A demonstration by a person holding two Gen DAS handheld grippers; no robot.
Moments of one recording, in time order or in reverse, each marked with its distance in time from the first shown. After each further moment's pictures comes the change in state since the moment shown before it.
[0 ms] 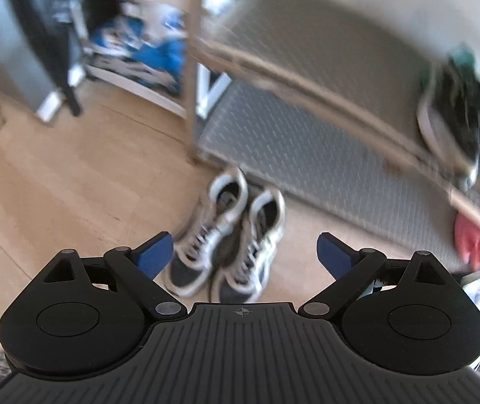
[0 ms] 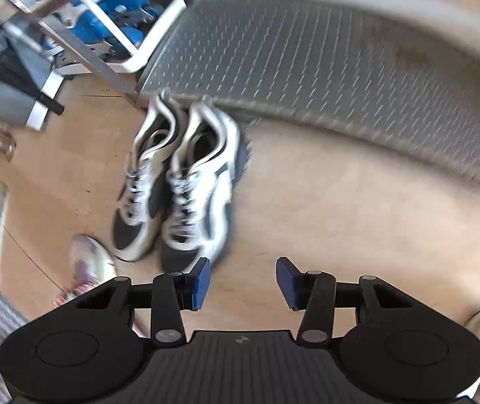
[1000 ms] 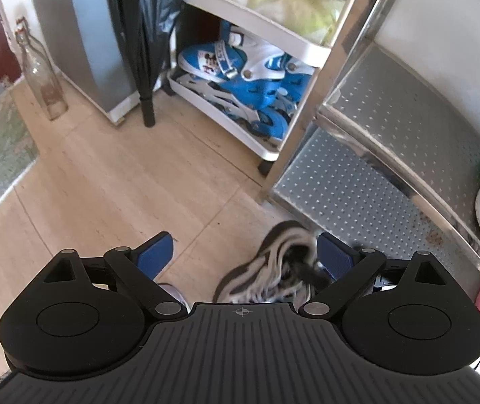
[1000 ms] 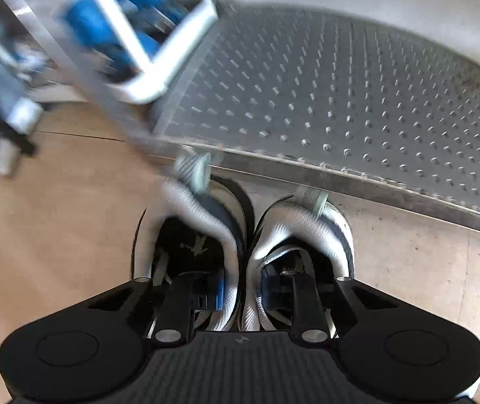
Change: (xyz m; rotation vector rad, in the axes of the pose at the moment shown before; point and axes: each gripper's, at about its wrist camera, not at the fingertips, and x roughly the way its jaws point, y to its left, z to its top) left arm -0.007 0.058 0.005 -0.155 -0.055 0.100; right arm 0.075 0.091 0.011 -0.094 -0.260 -0.040
